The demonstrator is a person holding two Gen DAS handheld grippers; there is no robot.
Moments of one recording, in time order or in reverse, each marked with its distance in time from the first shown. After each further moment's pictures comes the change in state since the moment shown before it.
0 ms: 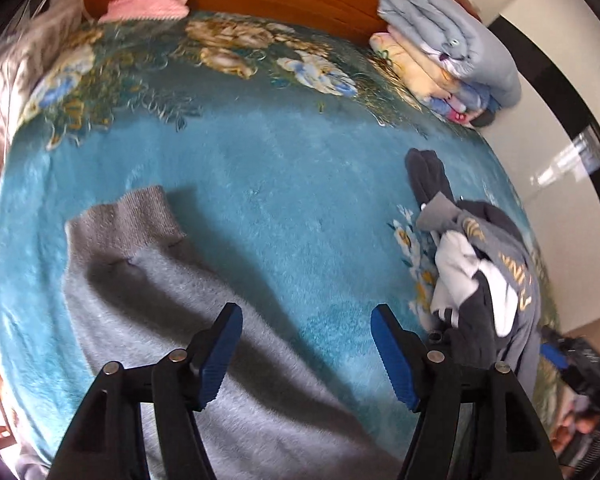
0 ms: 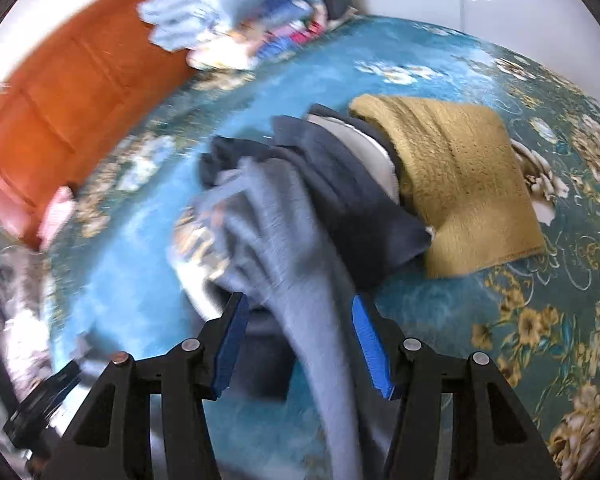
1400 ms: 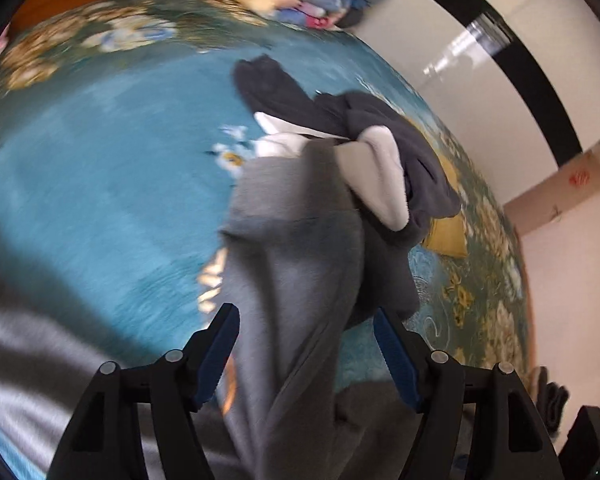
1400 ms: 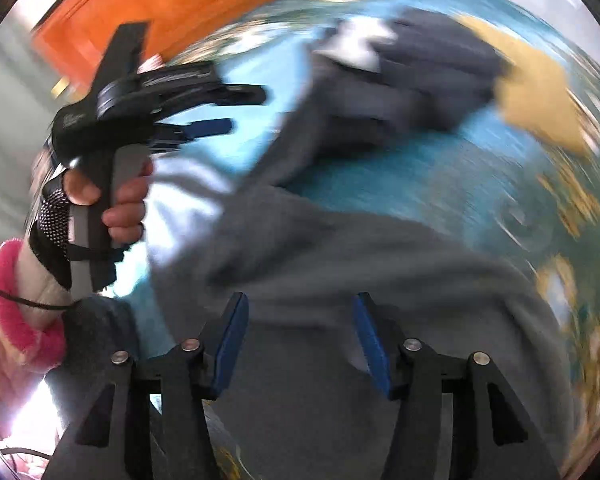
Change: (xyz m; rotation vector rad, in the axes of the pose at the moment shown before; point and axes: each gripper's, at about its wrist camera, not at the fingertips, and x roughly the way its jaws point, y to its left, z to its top) left arm 0.049 -0.131 -0.034 0.416 0.258 -0.269; right arm -0.089 0.020 -0.207 -0.200 0.209 0.173
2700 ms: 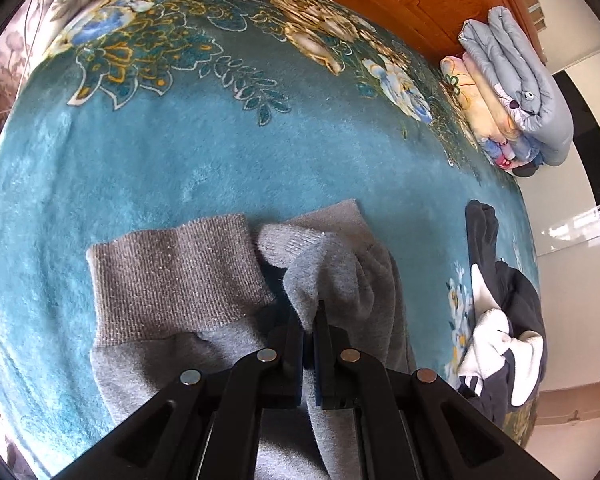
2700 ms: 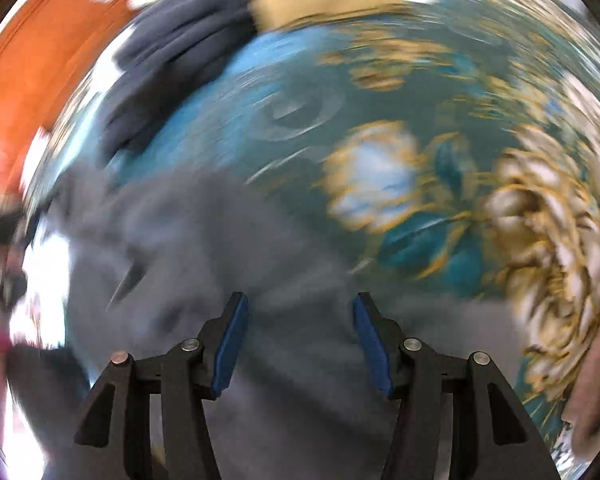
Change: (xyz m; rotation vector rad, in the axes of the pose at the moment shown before) left arm -0.086 0.208 -0.020 -0.642 -0.234 0.244; right arm -0.008 -0.125 -0.073 0.270 0.077 -0.124
